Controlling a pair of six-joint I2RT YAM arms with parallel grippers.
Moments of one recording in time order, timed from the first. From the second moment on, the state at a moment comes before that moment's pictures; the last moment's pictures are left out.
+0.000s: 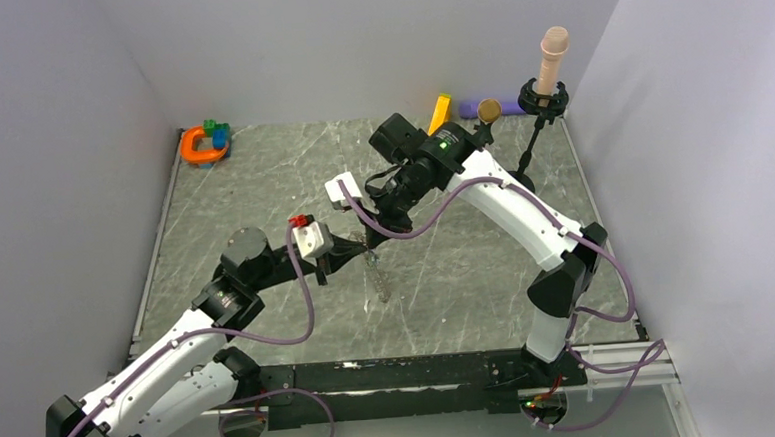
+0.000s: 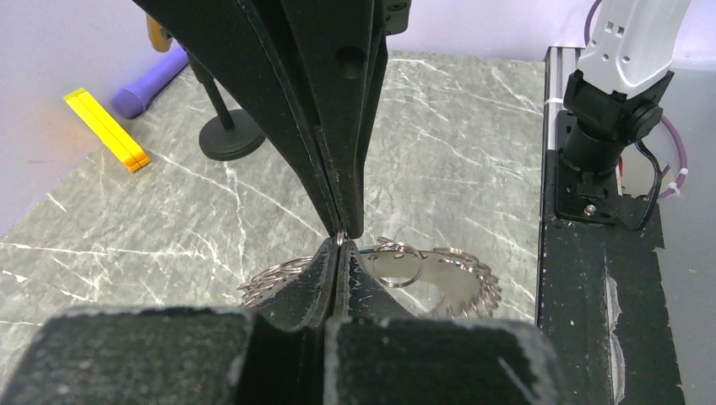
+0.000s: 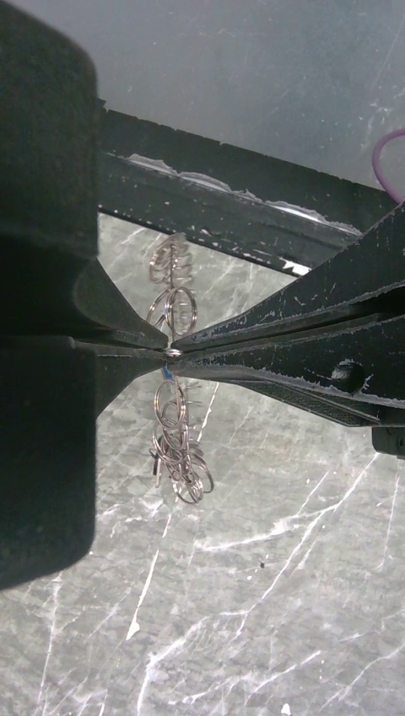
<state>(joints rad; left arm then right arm) -0.66 0.78 0.59 0.18 0.58 0.12 0.81 1.78 2.00 -1.37 -0.74 -0.91</state>
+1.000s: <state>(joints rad) -0.66 0.68 0.19 1.06 0.51 -0.22 0.72 1.76 1.96 -1.42 -1.09 -1.01</state>
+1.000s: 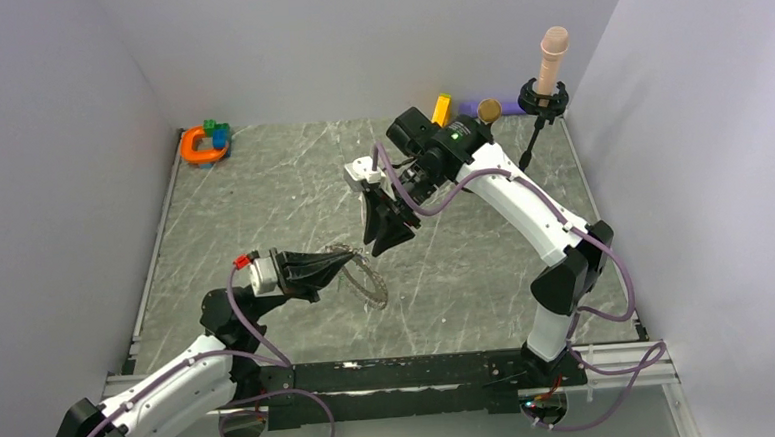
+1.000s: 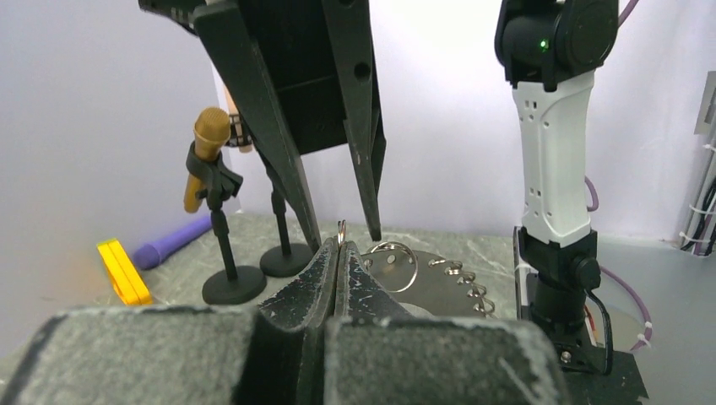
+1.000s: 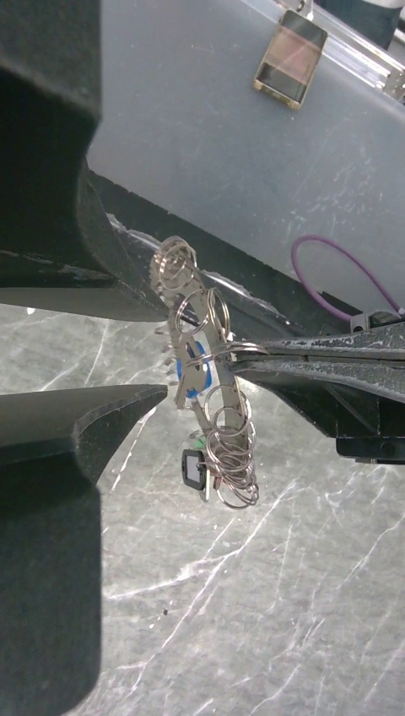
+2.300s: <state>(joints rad) -0.66 0.76 0.18 1.27 0.52 -0.32 0.77 1.77 1.97 -1.35 -1.14 -0.93</state>
